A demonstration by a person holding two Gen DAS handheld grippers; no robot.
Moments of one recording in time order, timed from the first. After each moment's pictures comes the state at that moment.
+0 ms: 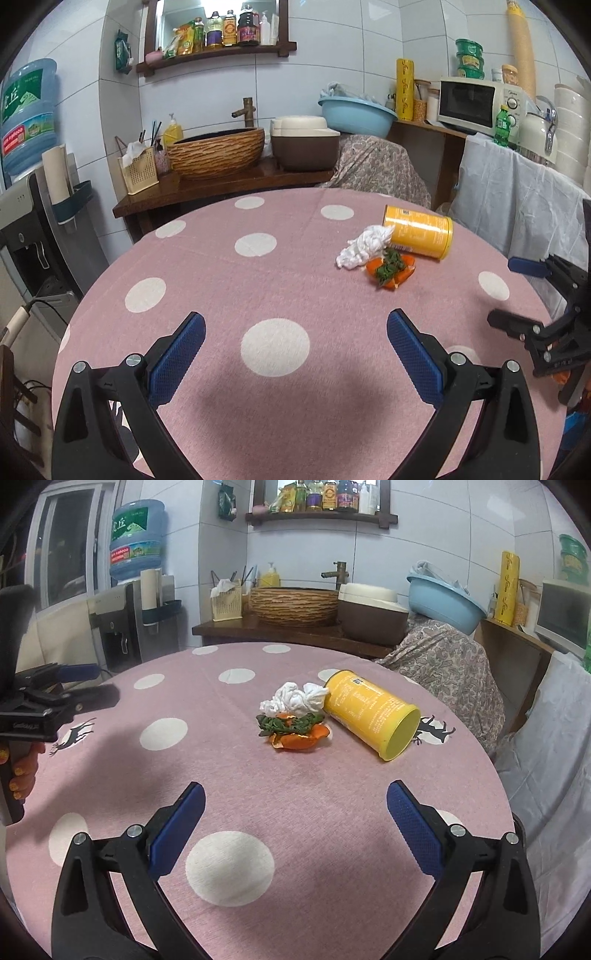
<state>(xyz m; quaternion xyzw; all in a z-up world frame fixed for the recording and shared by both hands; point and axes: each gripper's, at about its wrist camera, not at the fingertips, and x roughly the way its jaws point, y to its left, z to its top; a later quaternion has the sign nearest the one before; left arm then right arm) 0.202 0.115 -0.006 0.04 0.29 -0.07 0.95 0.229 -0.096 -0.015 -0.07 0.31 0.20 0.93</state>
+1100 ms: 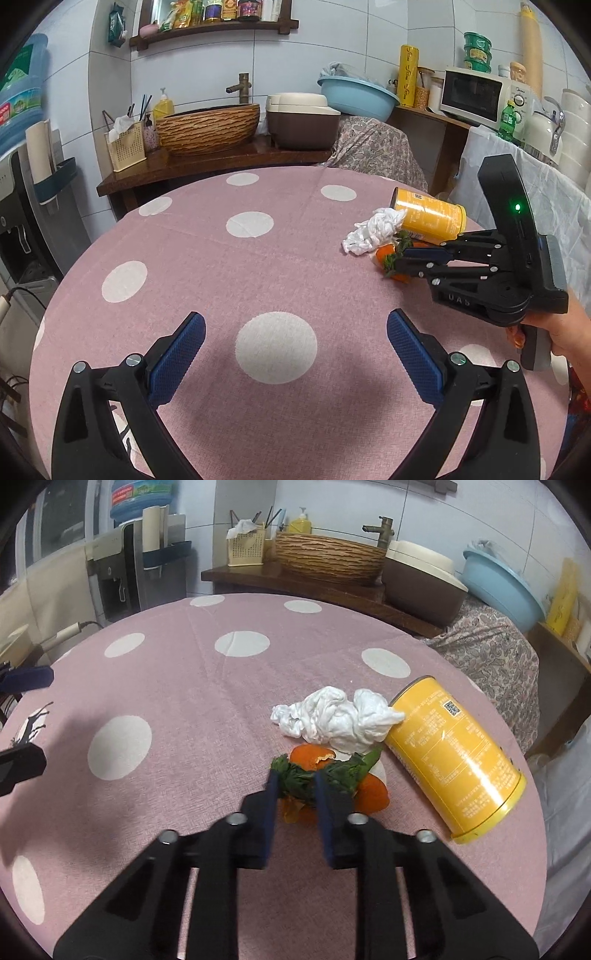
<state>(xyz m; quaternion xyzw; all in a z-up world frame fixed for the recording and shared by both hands) 0.236 0.132 -0.027 0.02 0.33 -0.10 0.94 0.342 -0.012 -0.051 -0.14 0.39 0.23 0.88</state>
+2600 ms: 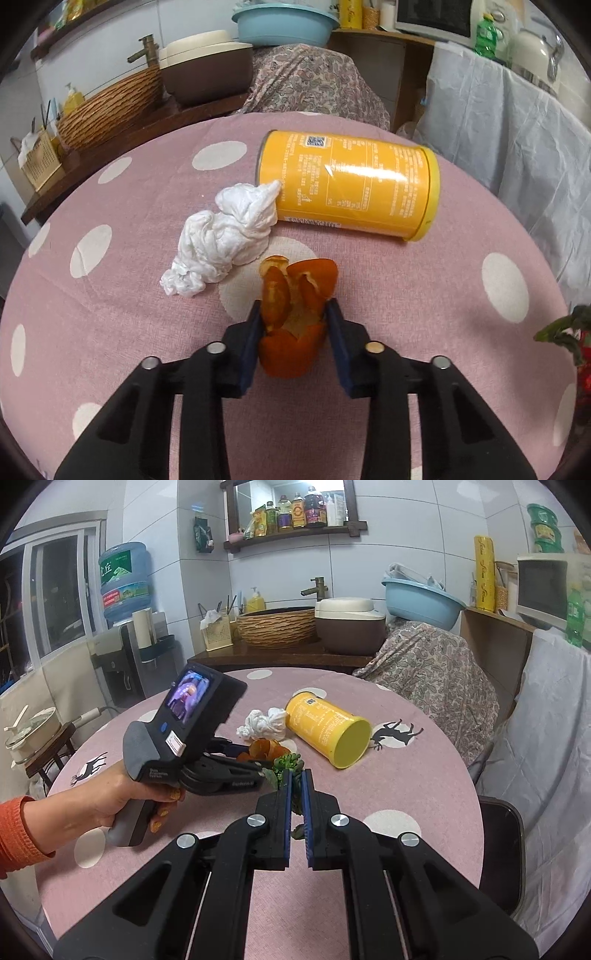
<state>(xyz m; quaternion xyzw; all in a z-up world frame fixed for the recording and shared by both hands) 0.341 -0.016 -0.072 0.09 0.43 -0.15 0.89 0.218 -0.170 0.021 0.00 0.29 0.21 0.93</state>
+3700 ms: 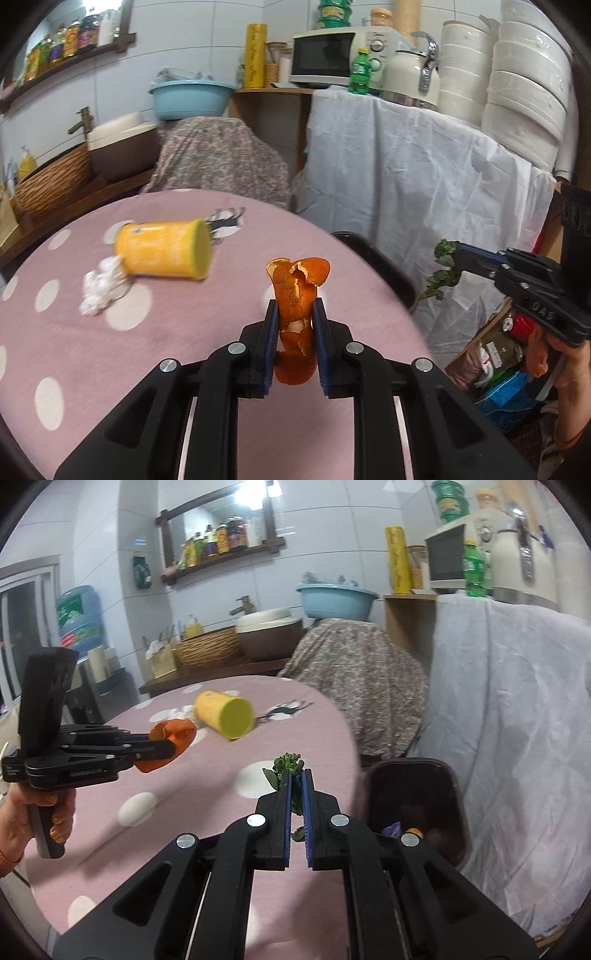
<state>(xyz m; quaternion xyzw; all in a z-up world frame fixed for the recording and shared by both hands) 0.221 -0.128 -0.009 0.08 0.33 -0.30 0.89 0.155 -0.327 0.001 0.06 0.27 0.10 0.95</state>
